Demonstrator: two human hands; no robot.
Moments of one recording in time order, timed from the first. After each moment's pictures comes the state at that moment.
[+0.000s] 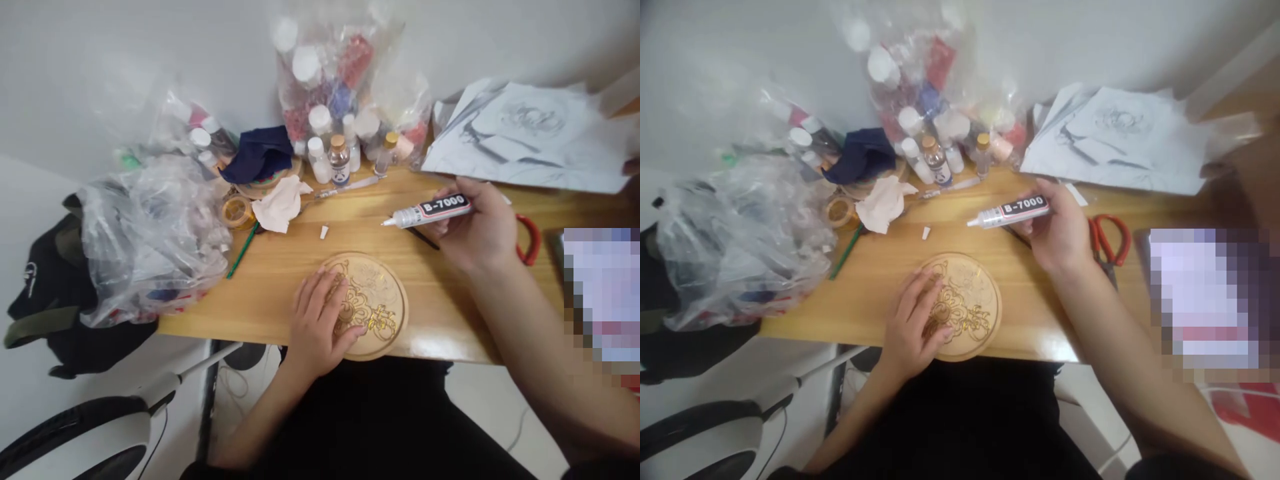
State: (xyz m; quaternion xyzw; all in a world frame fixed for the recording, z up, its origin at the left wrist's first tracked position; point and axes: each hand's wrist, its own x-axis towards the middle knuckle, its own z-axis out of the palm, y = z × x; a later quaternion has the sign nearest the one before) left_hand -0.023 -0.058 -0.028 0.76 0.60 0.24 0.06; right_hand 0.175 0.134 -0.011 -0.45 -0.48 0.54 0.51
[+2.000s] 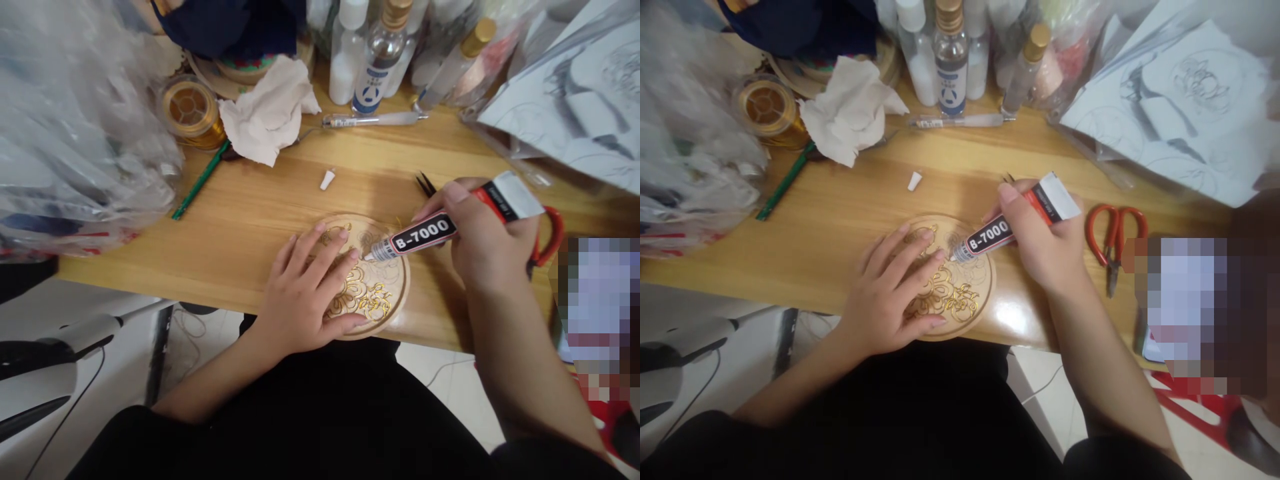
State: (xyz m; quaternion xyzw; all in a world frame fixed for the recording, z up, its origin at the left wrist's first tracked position) left_hand -0.020 -0.051 -0.030 0.77 0.60 0.19 0.09; right_hand 0.162 0.092 -0.019 -0.43 -0.62 0.50 0.43
